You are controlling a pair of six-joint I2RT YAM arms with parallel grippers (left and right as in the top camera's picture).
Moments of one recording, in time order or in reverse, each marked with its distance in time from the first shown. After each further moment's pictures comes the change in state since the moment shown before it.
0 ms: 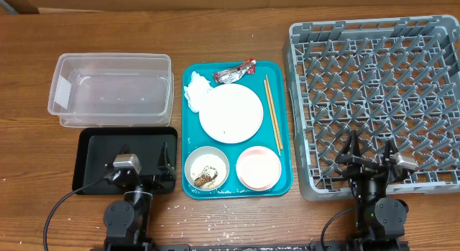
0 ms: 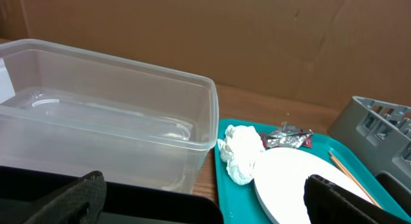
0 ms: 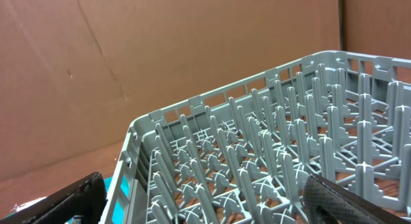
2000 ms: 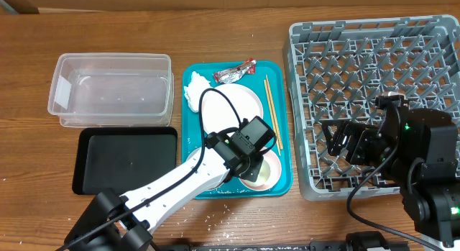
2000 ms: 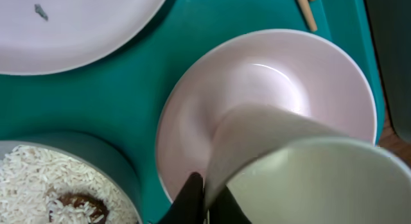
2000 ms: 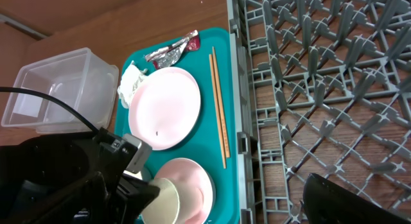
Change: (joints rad) left arm -0.784 1.595 1.049 -0.689 0.001 -0.221; right arm 0.000 0.859 1.135 -1.041 -0.522 0.027
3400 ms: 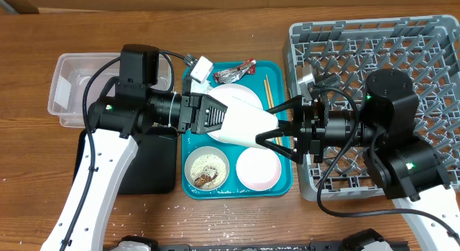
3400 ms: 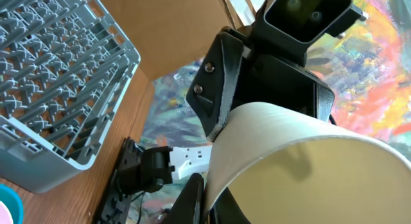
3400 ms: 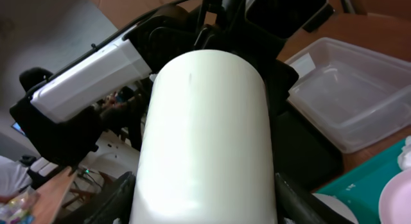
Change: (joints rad) left arm 0.632 -0.229 0.225 0.032 1.533 0.218; right arm 0.252 0.201 0.008 0.616 -0.868 -0.048
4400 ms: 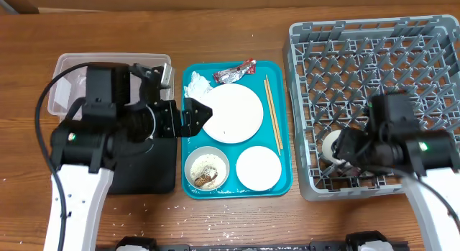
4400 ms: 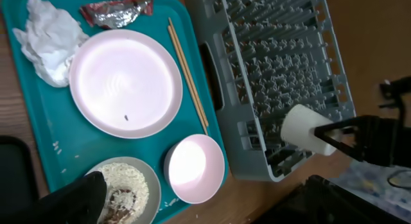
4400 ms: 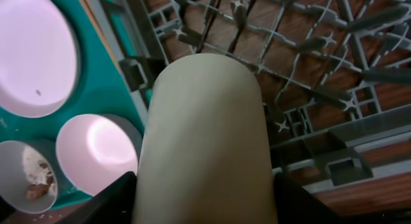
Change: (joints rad) left arm 0.086 -0.173 0.057 -0.317 -0.911 0.003; right arm -0.227 0.086 0.007 -0.894 1.077 0.193
